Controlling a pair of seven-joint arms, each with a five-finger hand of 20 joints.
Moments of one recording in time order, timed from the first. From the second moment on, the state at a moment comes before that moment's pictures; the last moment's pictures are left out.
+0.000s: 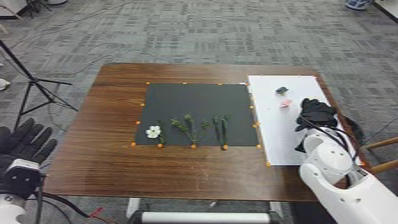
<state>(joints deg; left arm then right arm) 147.3 -48.7 -114.1 -129.5 -1.9 26.1 26.6 -89.2 -50.0 68.6 -102.2 -140.7 -2.4 42.8</state>
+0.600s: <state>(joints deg) 147.8 -48.9 -114.1 -129.6 -2.5 26.4 27.0 -87.0 -50.5 65.9 -94.6 -142.5 7.6 44.6</state>
